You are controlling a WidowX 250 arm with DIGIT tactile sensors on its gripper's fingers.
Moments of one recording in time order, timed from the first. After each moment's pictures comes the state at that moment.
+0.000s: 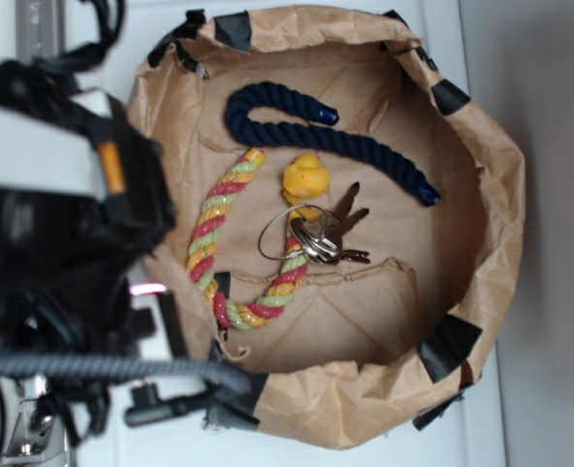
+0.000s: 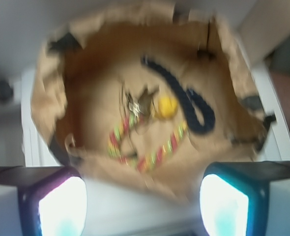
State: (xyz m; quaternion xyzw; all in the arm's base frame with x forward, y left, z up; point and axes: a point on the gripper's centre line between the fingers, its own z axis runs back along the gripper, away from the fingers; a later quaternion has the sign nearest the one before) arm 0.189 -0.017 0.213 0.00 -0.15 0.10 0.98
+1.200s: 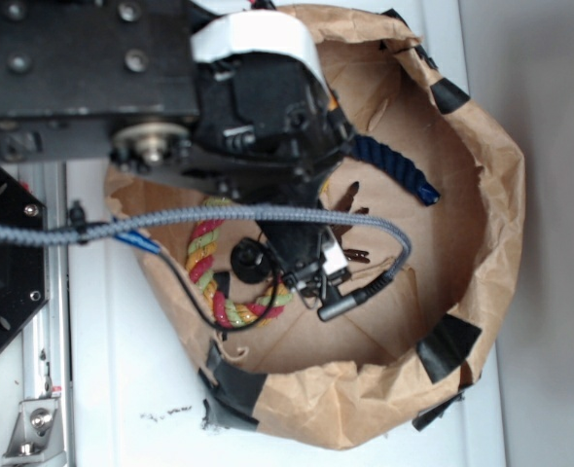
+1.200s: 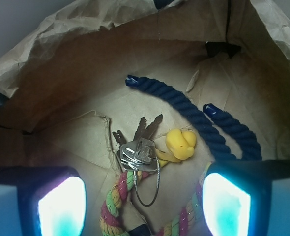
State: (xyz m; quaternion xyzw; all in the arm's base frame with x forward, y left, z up) arm 0.248 0.017 0.138 -0.04 -0.14 0.21 0.97
